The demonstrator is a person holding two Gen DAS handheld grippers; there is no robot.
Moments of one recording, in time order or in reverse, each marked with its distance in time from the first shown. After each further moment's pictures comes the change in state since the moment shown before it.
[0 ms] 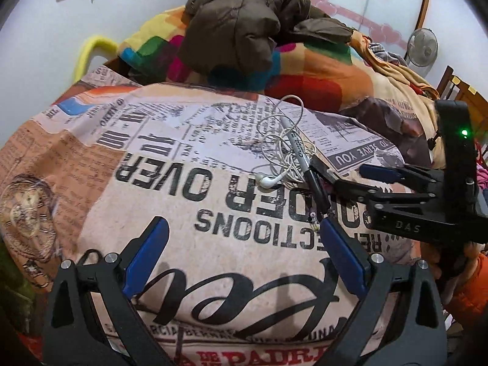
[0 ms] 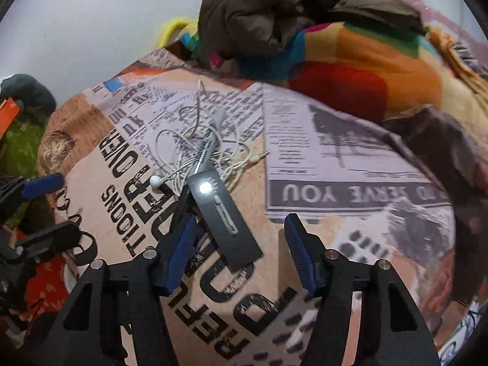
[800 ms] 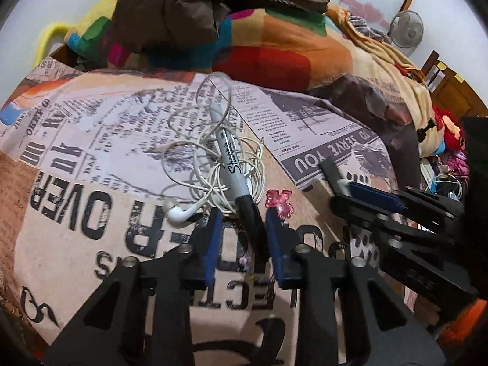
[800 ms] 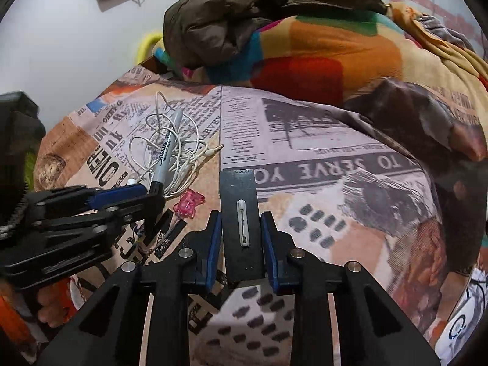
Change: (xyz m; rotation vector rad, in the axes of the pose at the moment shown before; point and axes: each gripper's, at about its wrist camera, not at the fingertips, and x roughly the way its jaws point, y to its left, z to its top) left arm 0.071 -0.056 0.033 0.029 0.130 -0.119; right arm -0.025 -0.036 -0.015 0.130 -0.040 -0.045
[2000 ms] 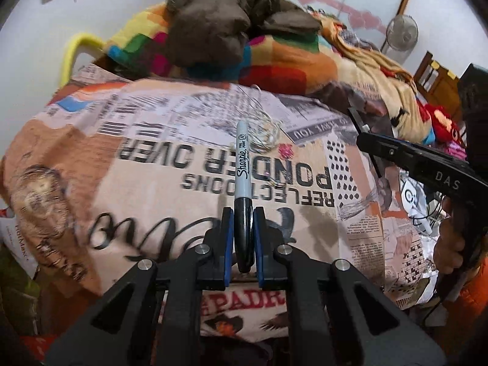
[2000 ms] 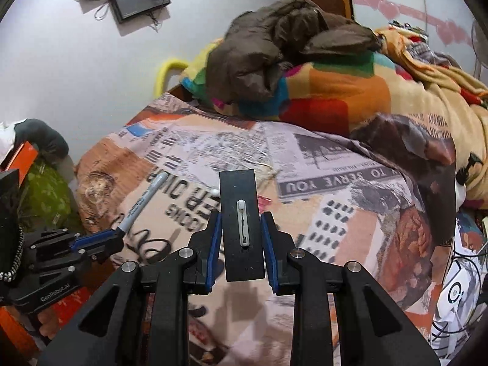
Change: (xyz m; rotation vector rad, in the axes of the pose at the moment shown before) left arm -0.147 0.025 -0.072 0.012 -0.071 0.054; right arm -0.091 0.074 -0.007 0.010 -0.106 0.035
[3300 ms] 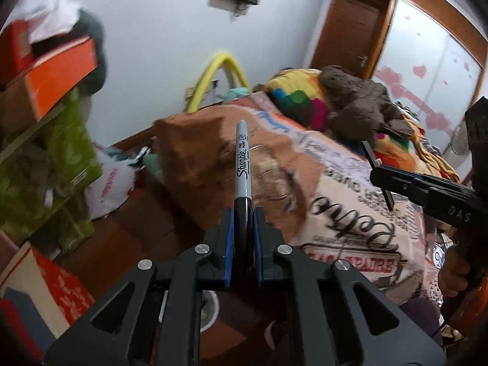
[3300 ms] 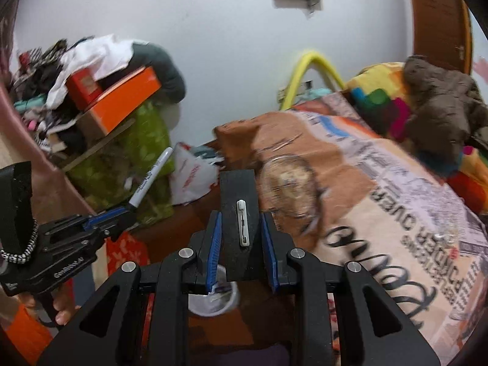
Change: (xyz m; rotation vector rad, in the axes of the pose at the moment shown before) left arm -0.233 0.251 -0.167 -0.399 -0.279 0.268; right arm 0.006 0.334 -0.034 -0.379 0.055 0.302
